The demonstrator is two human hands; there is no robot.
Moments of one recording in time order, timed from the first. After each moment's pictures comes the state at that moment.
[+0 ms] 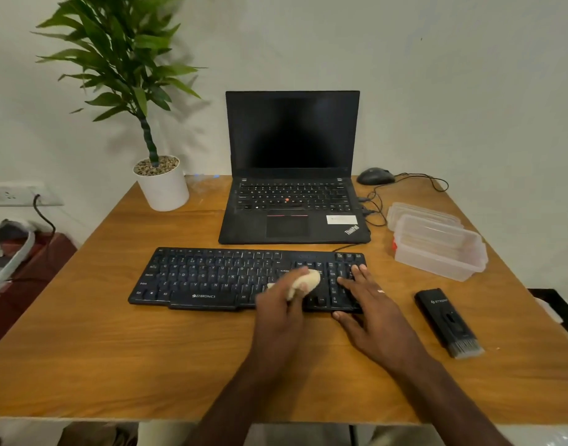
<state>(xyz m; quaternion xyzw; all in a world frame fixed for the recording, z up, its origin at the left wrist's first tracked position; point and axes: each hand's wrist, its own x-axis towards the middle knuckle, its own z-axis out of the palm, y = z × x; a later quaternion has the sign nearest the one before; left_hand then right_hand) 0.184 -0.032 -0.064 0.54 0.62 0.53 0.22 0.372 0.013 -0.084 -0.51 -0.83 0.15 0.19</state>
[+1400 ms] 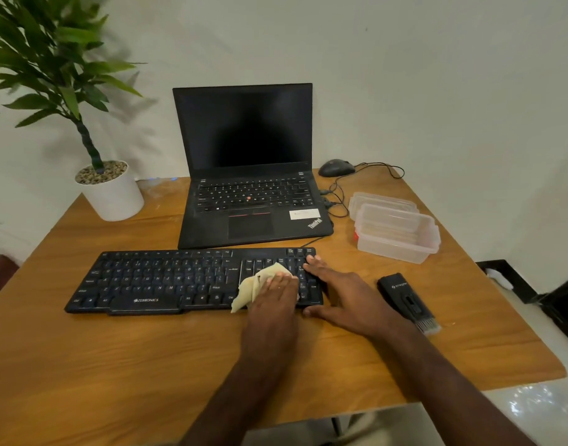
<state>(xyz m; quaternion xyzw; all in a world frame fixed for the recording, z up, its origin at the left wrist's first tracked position) 0.219 -0.021 -0.079 0.70 0.66 0.26 0.10 0.392 0.046 -0.074 -0.45 -0.85 0.23 0.16</state>
